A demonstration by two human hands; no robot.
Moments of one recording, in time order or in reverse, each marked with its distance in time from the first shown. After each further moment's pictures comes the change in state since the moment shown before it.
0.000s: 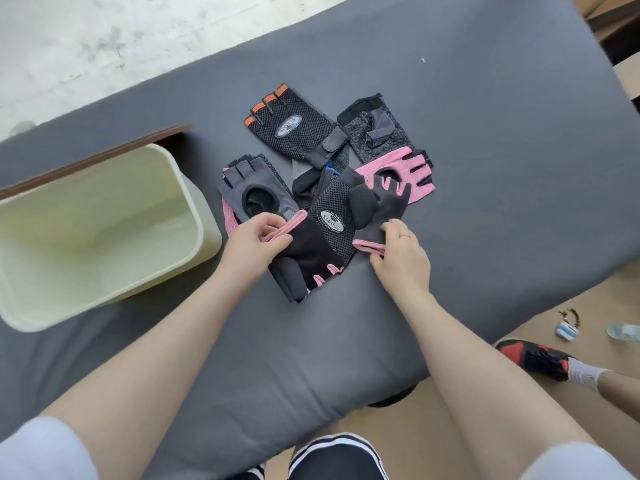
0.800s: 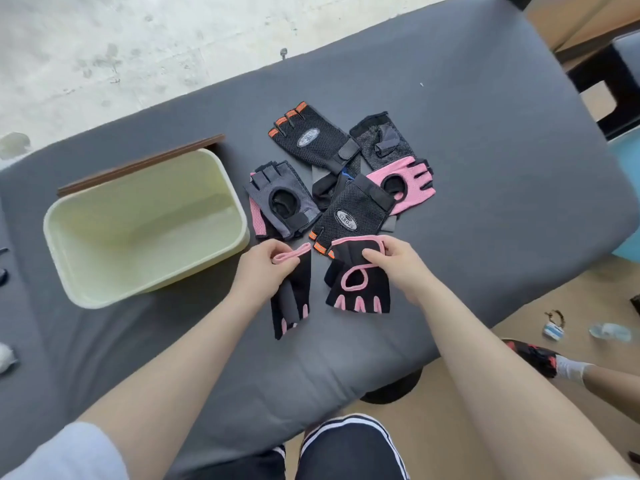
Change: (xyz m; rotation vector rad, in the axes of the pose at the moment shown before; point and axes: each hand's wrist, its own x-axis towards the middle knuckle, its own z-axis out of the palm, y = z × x) left_hand -0.051 -0.009 -0.030 0.189 0.038 -0.002; right_hand -0.044 -0.047 -0.050 0.928 -0.377 0.183
